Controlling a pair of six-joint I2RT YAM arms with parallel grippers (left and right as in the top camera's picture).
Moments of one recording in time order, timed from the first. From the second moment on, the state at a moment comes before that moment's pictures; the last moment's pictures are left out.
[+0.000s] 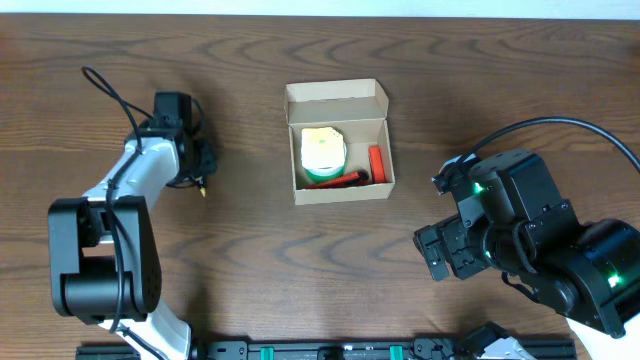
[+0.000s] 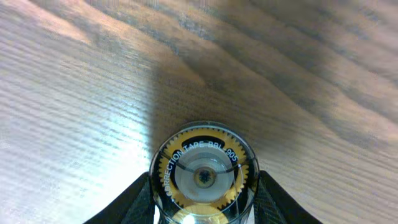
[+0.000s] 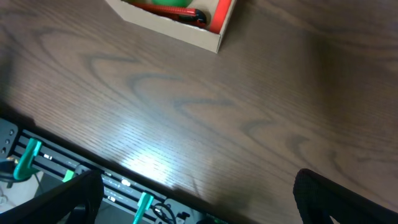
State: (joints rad) left arm 0.02 1.83 1.11 -0.57 -0.05 -0.32; right arm 0.52 1.09 1.52 -1.56 0.02 0.11
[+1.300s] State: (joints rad) left arm -0.72 1.78 1.33 -0.32 0.05 -0.52; right arm 0.52 1.09 1.52 -1.56 0.02 0.11
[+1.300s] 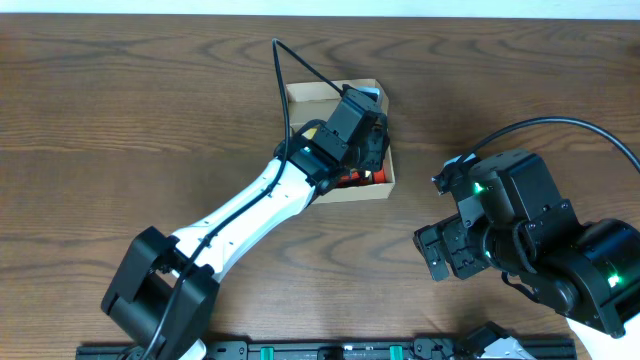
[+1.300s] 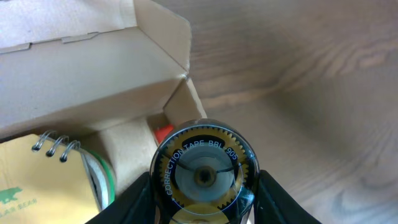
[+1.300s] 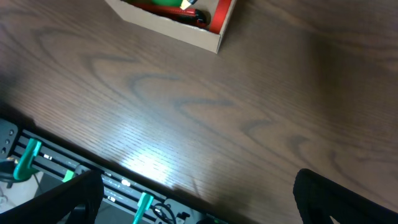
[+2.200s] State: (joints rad) left arm -0.72 1.80 1.33 -0.30 0.04 -0.62; right arm 0.52 1.09 1.52 -1.56 0.02 0.11
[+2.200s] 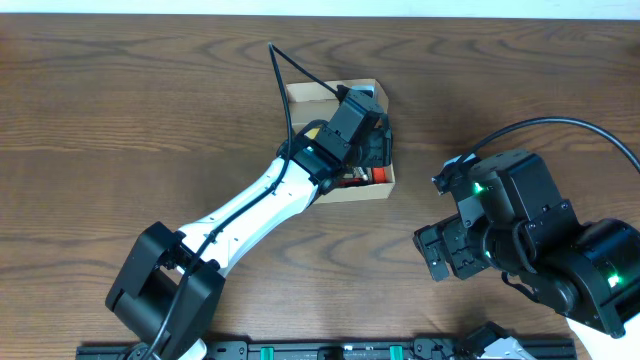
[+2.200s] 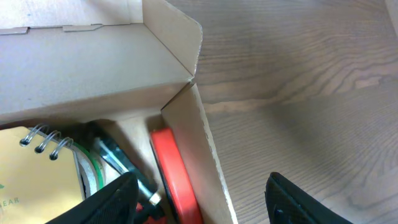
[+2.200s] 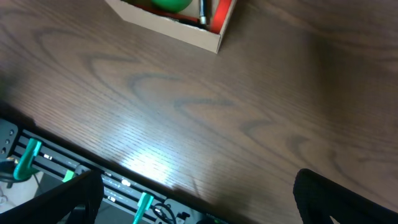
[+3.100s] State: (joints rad) left arm -0.12 1.45 1.33 -0.69 0.12 -0.57; right arm 0.52 1.09 1.52 -1.42 0.03 0.11
